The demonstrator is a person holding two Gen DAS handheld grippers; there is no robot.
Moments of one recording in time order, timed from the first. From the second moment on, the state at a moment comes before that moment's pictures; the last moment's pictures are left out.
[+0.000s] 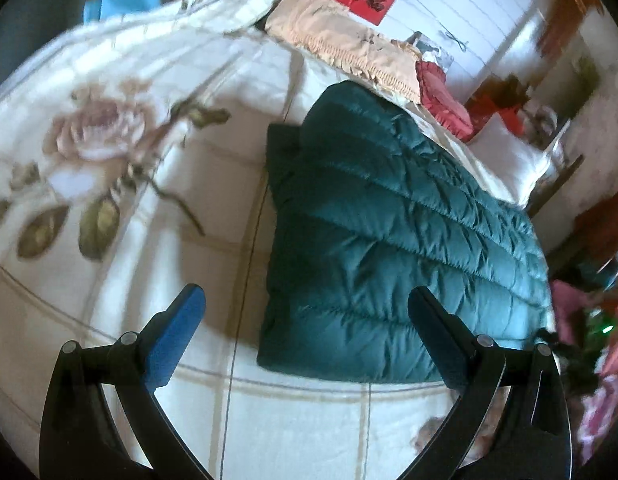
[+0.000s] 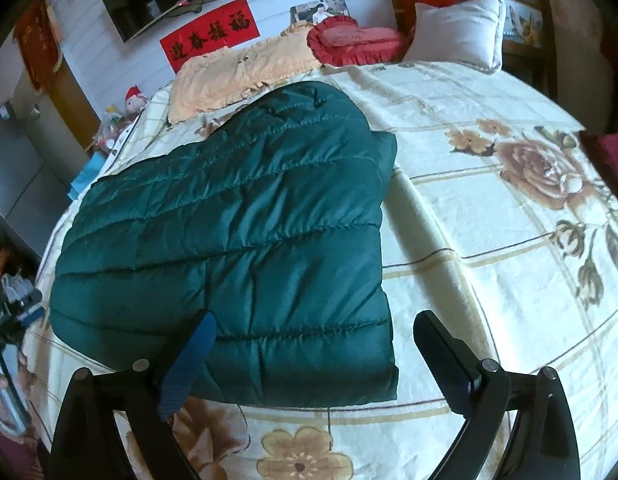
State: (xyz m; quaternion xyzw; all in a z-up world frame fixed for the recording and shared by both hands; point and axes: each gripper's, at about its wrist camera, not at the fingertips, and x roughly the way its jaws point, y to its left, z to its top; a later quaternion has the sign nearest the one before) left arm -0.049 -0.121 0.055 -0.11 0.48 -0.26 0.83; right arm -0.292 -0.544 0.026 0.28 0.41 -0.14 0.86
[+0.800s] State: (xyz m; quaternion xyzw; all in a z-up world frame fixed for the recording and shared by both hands) left arm -0.041 -0.166 0.025 -0.13 0.52 -0.29 0.79; right arm -0.257 -0.561 -0.005 0.36 0.39 -0.04 0.85
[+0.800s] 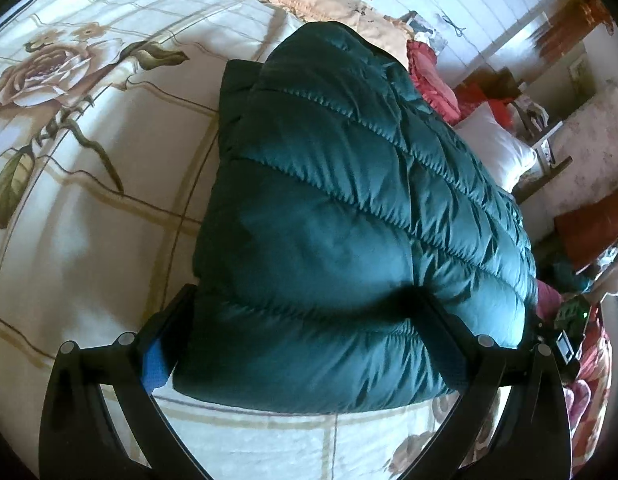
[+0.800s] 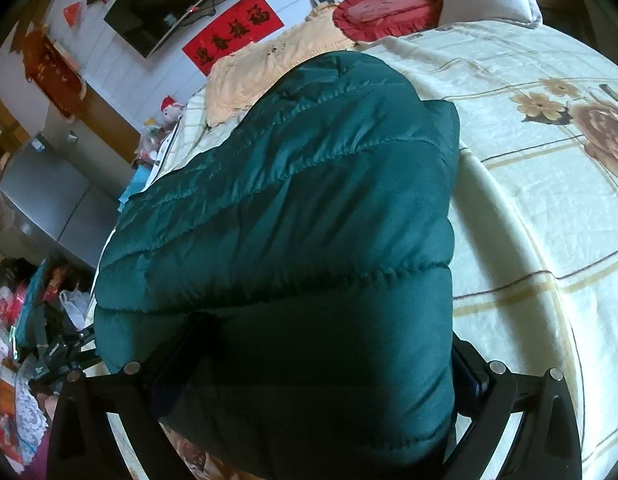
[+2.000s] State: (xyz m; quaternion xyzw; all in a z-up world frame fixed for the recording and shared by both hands) left arm -0.168 -0.098 0.050 -0.06 0.48 -0.31 0.82; right arm -0.348 -0.507 0.023 0.33 0.43 -0.05 0.84
